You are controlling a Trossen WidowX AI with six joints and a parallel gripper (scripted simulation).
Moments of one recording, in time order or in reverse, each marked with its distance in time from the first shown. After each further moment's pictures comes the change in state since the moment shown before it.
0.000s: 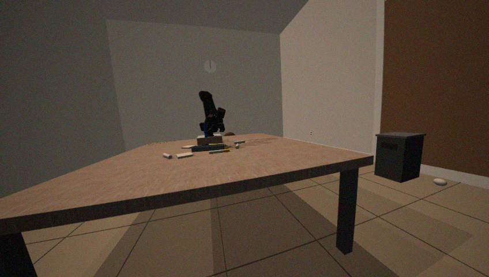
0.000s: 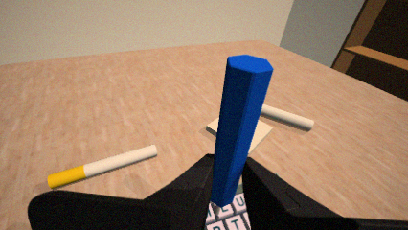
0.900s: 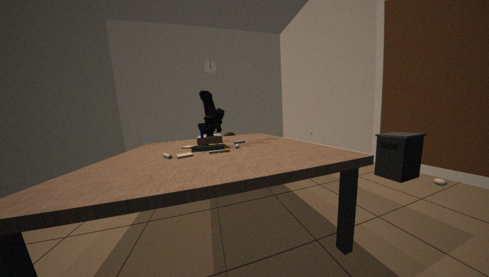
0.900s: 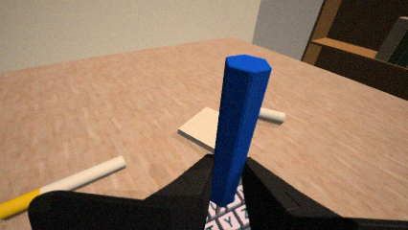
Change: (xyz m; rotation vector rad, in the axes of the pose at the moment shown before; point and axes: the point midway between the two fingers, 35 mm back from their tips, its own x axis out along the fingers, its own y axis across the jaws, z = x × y) arm 0.009 -0.021 0.000 0.067 -0.004 -0.120
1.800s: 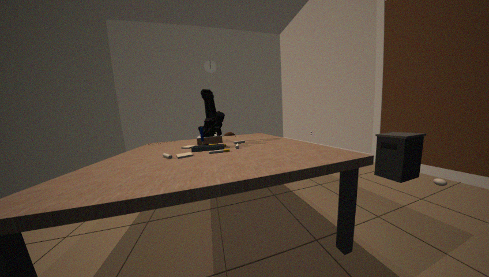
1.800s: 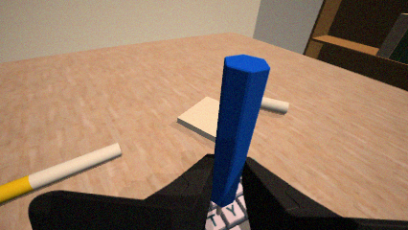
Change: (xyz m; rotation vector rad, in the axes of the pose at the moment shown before) arm 0.007 0.000 -0.021 -0.001 0.000 -0.001
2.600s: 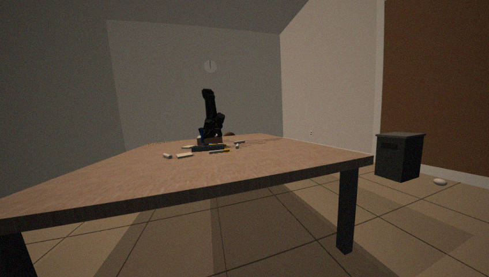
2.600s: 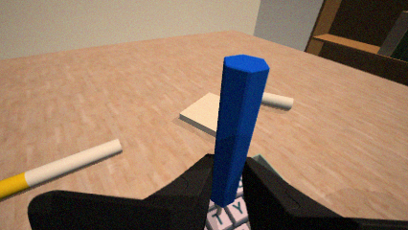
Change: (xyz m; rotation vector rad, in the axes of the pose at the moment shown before) arm 0.006 0.004 -0.009 0.004 -0.002 -0.001
